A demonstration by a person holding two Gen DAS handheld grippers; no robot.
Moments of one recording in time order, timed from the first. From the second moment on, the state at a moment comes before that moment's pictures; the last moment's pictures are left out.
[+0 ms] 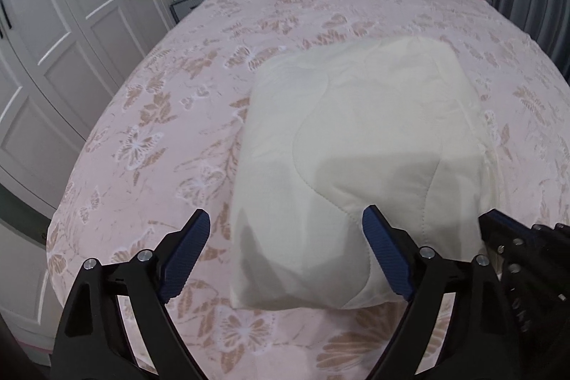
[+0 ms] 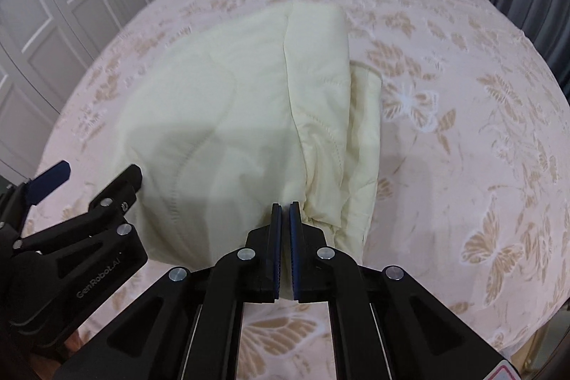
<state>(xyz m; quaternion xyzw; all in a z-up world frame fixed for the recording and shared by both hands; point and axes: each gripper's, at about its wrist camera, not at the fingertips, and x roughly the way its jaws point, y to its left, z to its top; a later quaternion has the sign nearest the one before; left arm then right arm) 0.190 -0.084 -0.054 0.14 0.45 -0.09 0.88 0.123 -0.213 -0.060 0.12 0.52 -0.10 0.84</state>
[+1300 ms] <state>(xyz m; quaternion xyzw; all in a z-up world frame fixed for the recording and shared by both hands) 0.197 -0.105 -0.113 0.16 0.46 -0.07 0.87 0.139 -0.212 -0.119 0.09 0.54 -0.12 0.83</state>
